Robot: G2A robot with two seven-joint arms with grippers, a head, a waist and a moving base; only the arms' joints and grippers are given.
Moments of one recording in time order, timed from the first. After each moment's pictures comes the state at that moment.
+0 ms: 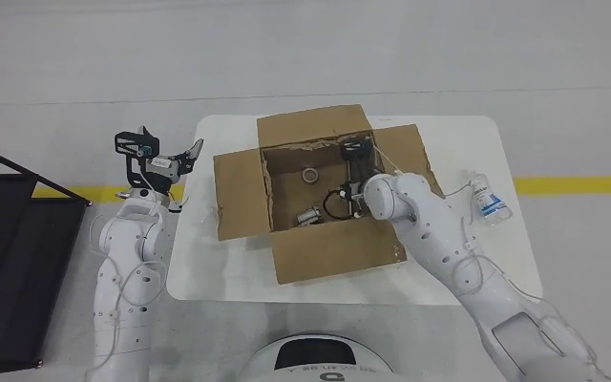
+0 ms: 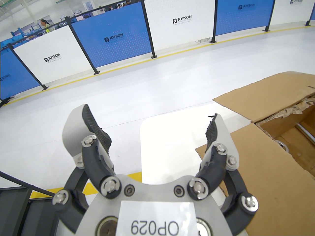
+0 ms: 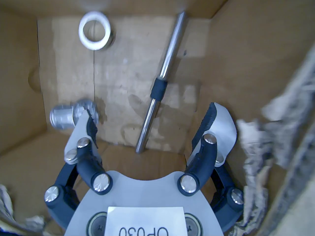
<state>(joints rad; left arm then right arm) 1.45 -1.35 -1.69 -1.62 1.51 -0.24 0.03 -0.98 -1.21 0.84 -1.49 -0.95 0.49 1.00</state>
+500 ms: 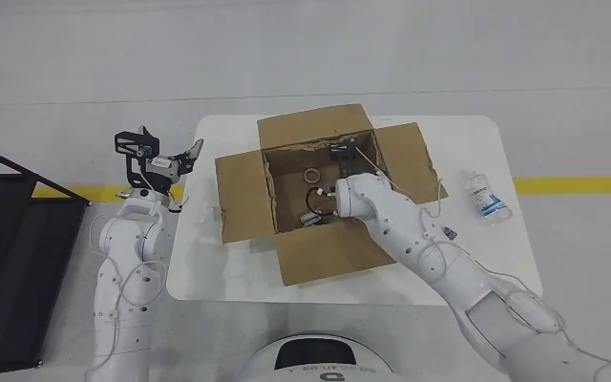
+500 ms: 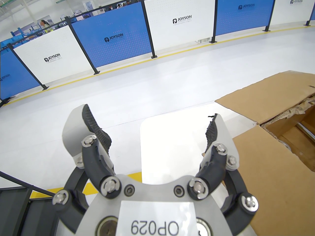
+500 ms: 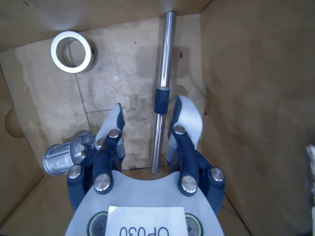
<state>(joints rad) 1.45 -1.35 -1.69 -1.62 1.51 -0.24 0.03 -0.84 -1.32 0.66 -1.27 -0.99 0.67 1.03</state>
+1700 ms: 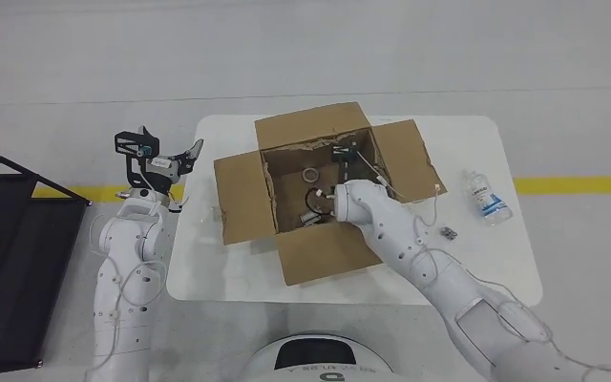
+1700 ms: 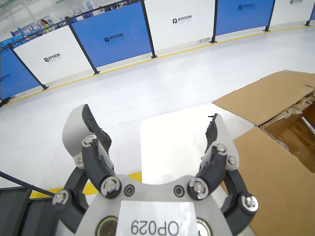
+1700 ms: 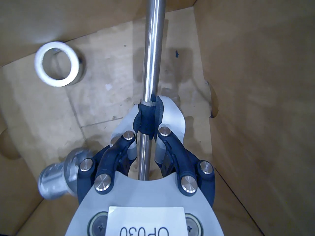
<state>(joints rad) 1.45 -1.35 -1.69 -1.62 1.51 -0.24 0.03 -0.96 -1.35 0.77 -1.31 -1.06 0.66 0.92</state>
